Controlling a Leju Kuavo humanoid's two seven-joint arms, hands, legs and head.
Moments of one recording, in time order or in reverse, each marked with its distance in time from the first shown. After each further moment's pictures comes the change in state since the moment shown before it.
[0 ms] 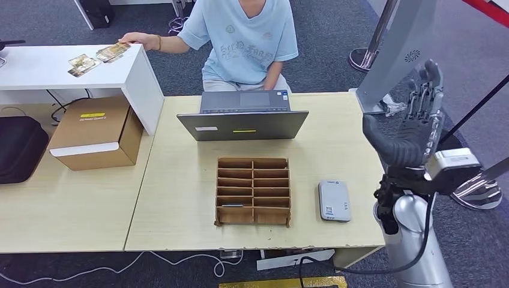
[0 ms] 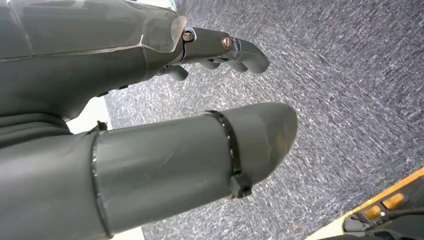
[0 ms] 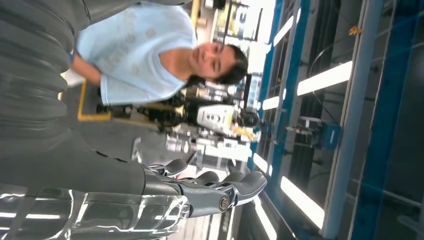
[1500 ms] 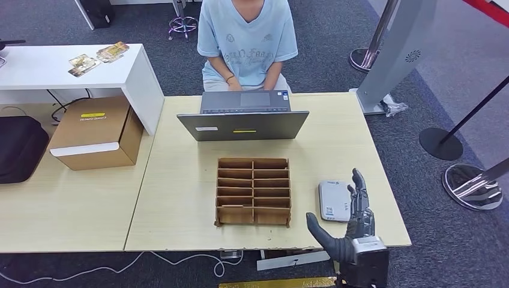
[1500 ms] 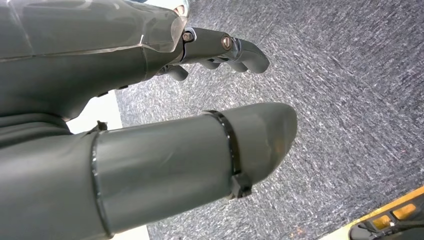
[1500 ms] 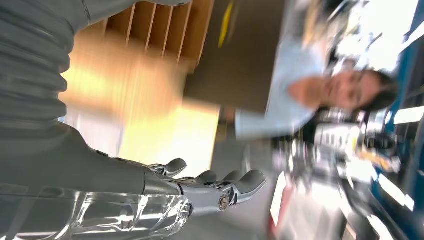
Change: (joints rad) left arm 0.003 -0.017 0.016 0.000 -0.001 0.041 0.049; right arm 0.509 0.198 0.179 -0.097 0.430 -0.273 0.141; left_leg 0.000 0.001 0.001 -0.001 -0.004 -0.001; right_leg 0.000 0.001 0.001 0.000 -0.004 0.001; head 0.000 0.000
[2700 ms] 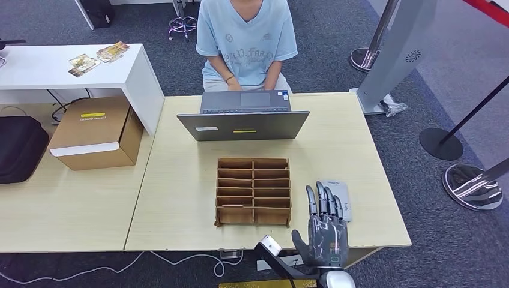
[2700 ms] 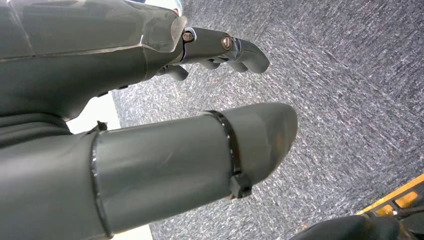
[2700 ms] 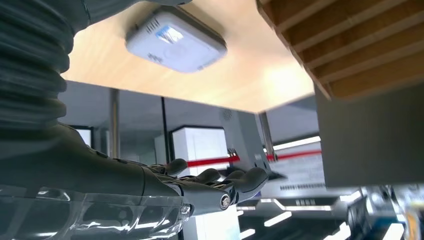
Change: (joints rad) left arm 0.000 -0.006 -0.001 0.000 -0.041 -0.026 0.003; right arm -0.048 -0.017 0.120 0.171 1.170 0.044 0.690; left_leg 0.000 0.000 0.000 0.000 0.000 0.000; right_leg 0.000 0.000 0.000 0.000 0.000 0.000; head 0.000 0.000
